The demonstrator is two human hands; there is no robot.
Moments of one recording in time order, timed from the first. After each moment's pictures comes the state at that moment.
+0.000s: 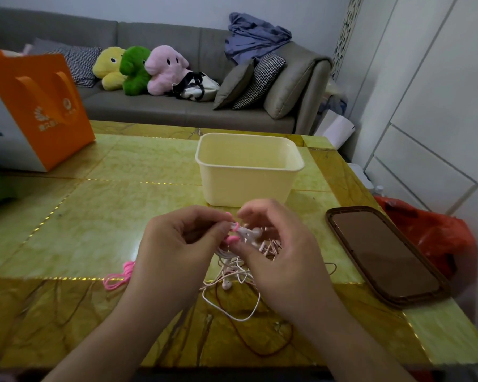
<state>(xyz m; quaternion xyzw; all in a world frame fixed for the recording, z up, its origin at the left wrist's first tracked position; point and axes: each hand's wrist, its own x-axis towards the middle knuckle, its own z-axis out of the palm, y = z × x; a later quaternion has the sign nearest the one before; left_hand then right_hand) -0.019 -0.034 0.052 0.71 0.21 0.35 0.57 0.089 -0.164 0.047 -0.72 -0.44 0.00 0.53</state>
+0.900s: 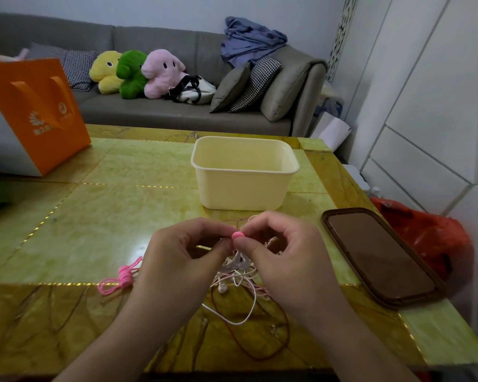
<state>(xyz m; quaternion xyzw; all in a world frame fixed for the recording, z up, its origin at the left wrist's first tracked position) -0.021 -0.044 0.052 0.75 0.20 0.32 0.54 0.092 -0.172 0.058 -0.73 -0.37 0.08 0.57</state>
